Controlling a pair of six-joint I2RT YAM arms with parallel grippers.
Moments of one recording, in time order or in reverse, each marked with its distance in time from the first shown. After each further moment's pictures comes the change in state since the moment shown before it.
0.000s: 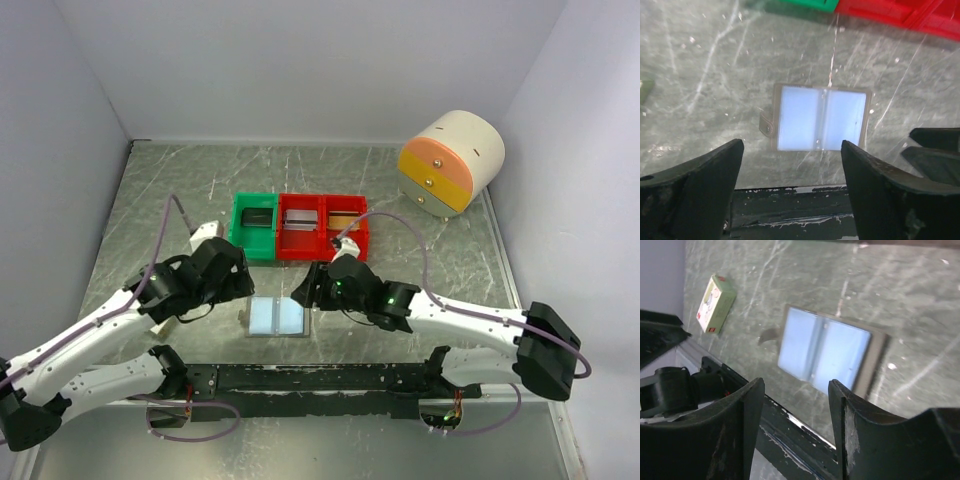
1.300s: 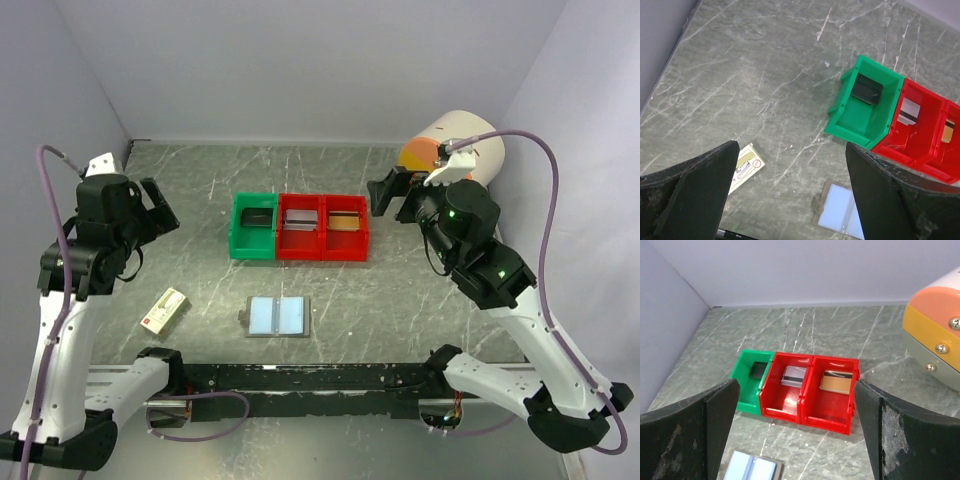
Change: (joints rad) left arm 0.698 0.024 0.486 -0.105 0.035 0.464; right arm -0.383 -0.229 0.615 -0.349 0.224 -0.653
